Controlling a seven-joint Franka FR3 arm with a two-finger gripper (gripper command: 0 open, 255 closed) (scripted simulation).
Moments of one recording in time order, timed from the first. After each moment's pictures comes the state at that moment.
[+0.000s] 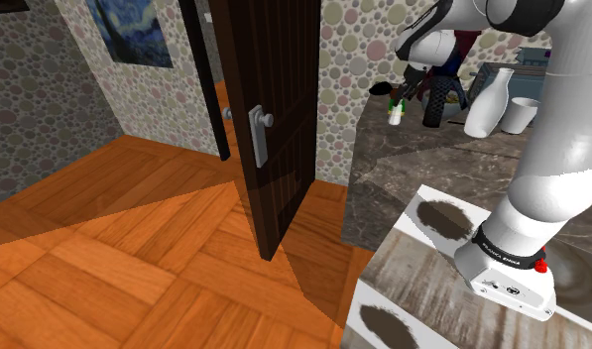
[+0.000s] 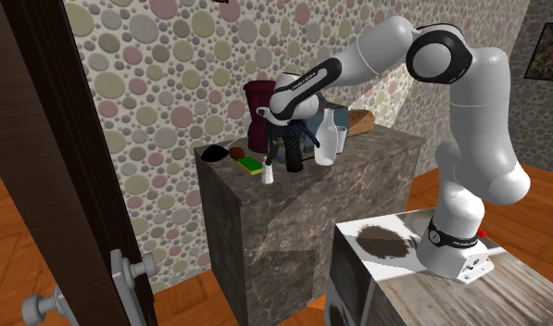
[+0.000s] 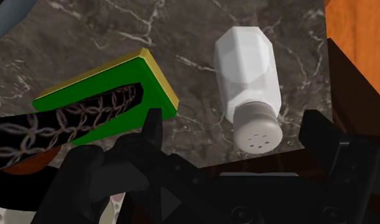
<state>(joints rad) -0.24 0.29 -0.57 -1.99 0.42 2.46 -1.00</state>
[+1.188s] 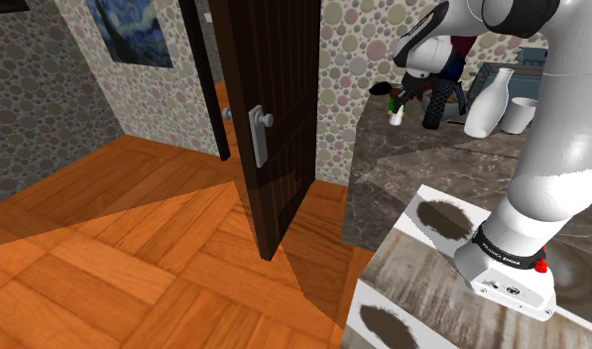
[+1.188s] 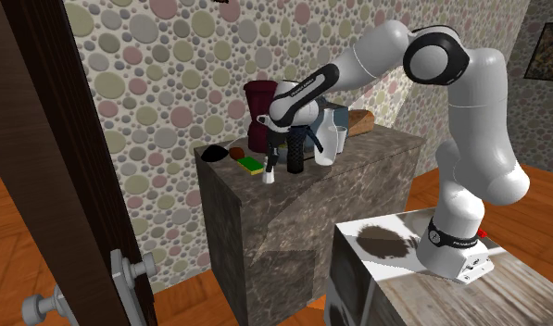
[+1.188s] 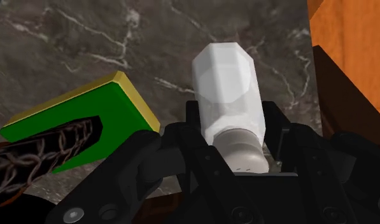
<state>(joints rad) -0.26 0.31 -0.54 -2.02 0.44 2.46 -1.00</state>
